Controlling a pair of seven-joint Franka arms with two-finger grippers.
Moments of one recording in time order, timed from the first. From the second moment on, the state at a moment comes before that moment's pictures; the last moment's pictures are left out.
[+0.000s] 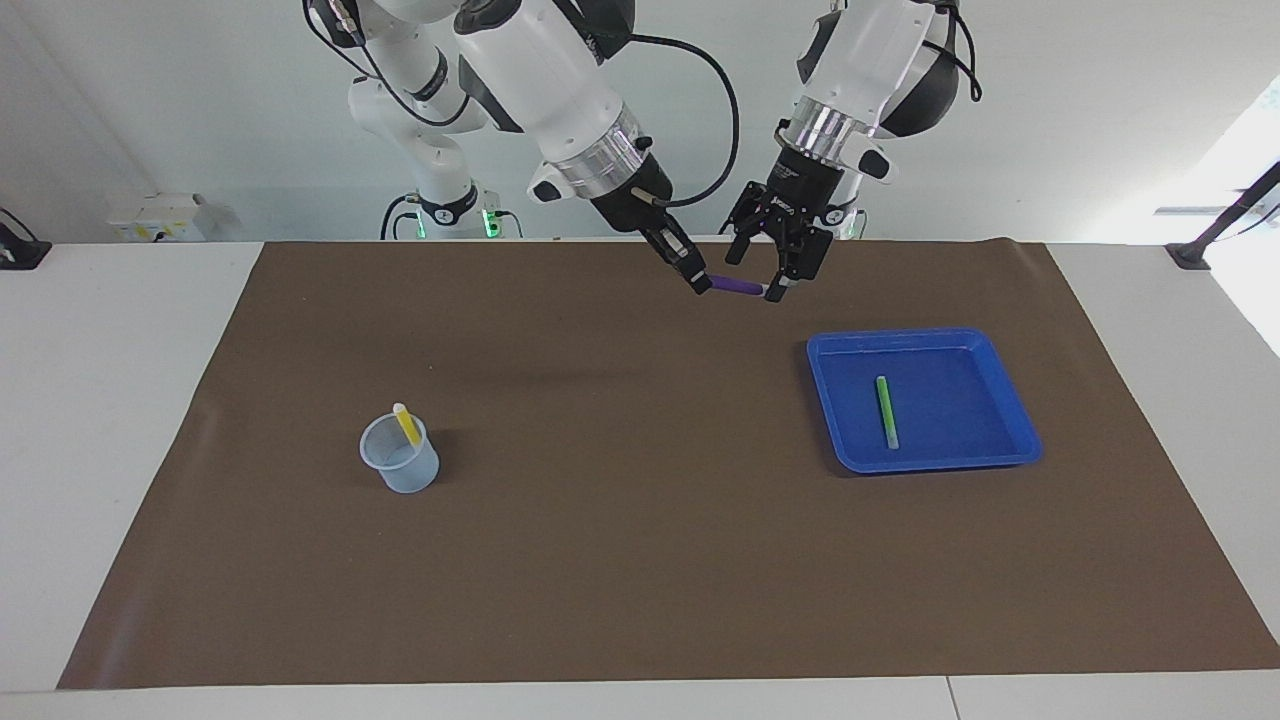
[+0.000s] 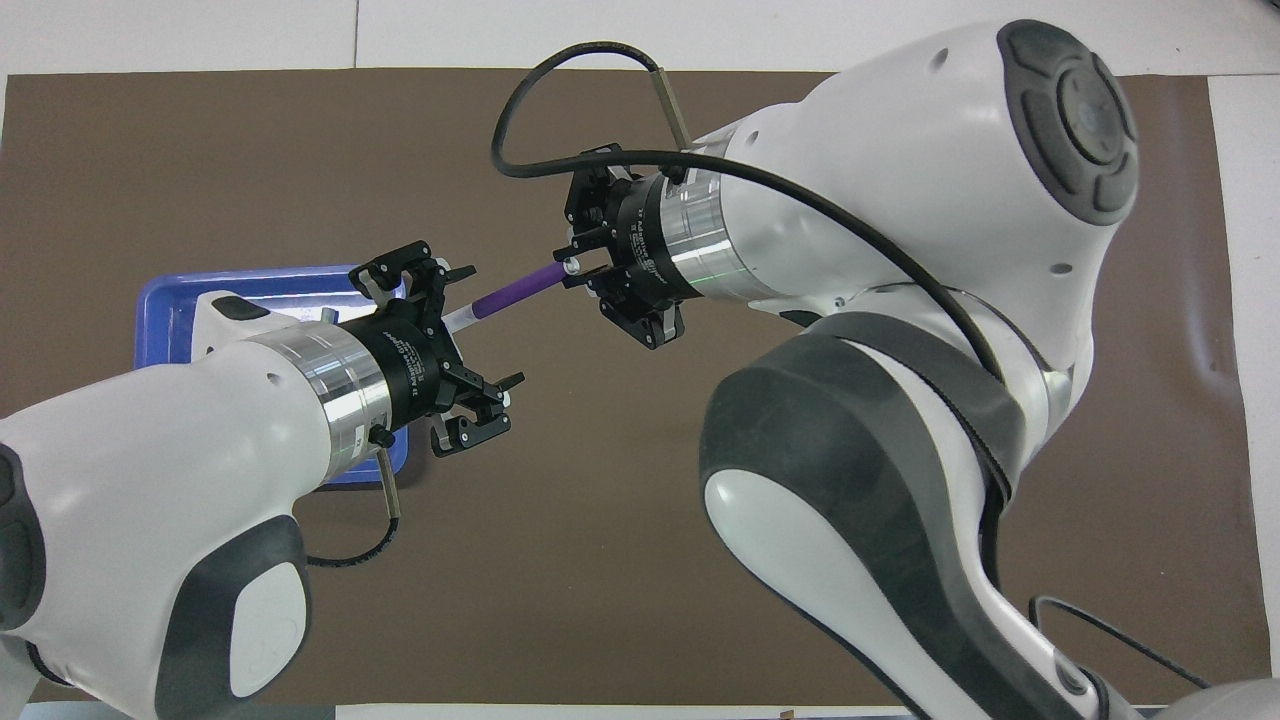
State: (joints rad) left arm -0.18 -0.21 -0.34 -2.07 -0.33 2.40 -2.17; right arm 0.02 0.30 0.61 -1.37 0.27 2.02 1.66
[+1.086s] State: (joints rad) left arm -0.20 -0.19 -0.34 -2.02 -0.28 2.36 -2.17; right arm 0.02 0.30 0.62 -1.37 0.27 2.01 1.66
